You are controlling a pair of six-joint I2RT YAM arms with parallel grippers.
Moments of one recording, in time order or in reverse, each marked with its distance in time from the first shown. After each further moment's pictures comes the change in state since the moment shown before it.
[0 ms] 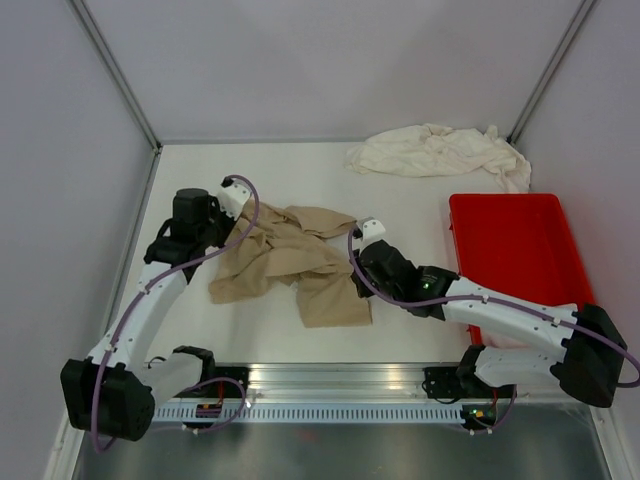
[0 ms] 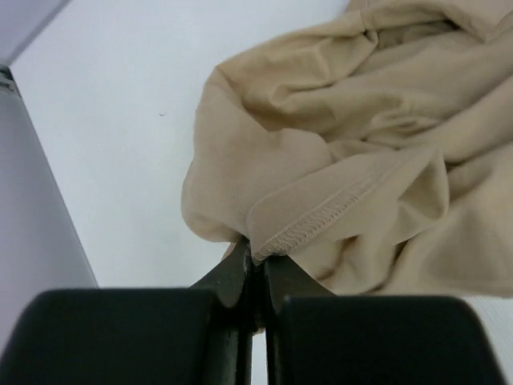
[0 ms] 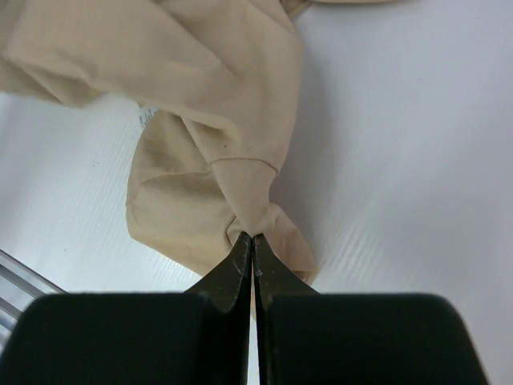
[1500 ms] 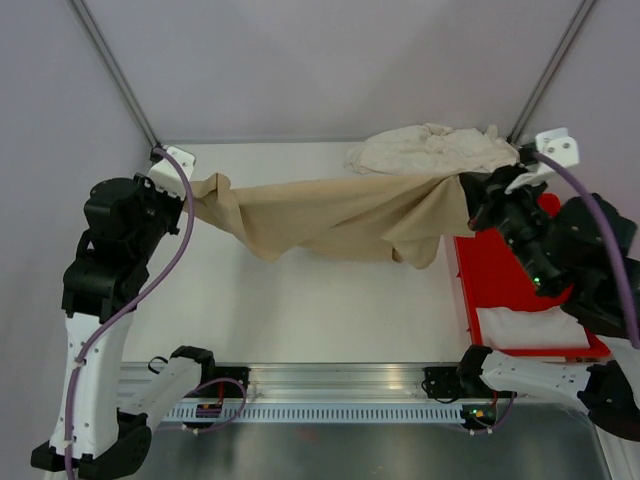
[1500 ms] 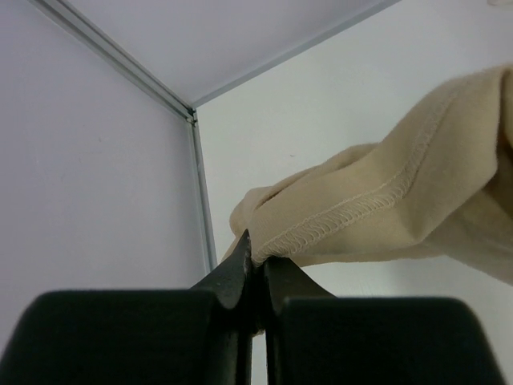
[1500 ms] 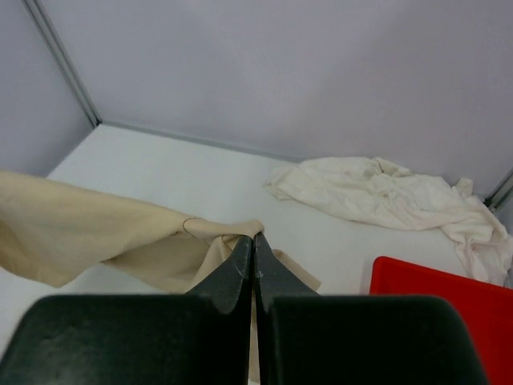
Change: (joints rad) left arm 0.000 -0.192 0.580 -0.446 -0.175 -0.049; right arm -0.039 -0.253 0.883 -0.470 0.357 -0.407
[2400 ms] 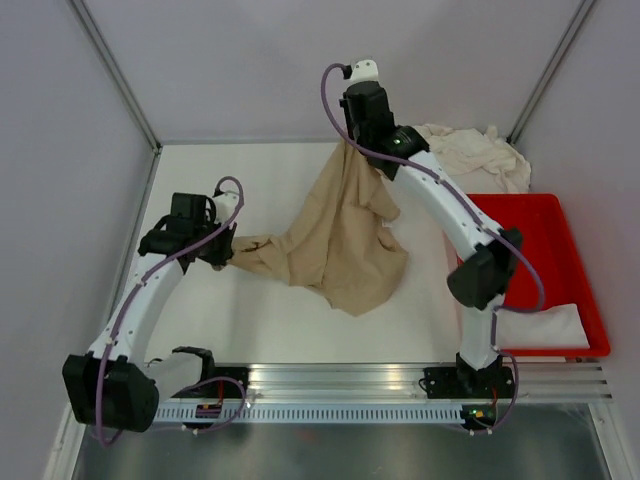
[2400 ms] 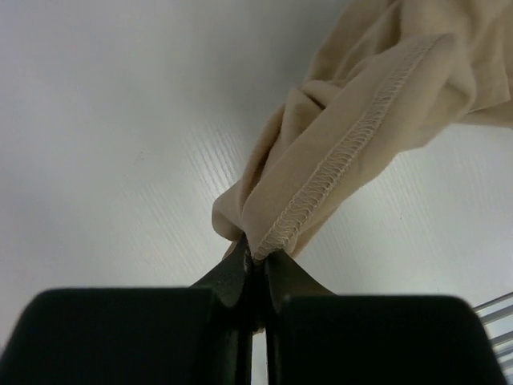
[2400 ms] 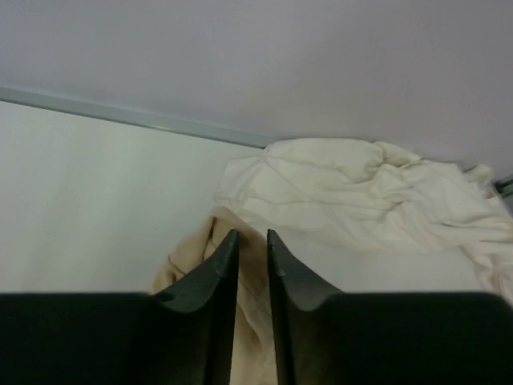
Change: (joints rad) left arm 0.035 0.166 -0.470 0.051 0.308 -0.190; right arm -0.311 0.857 0.349 0.252 -0.080 -0.076
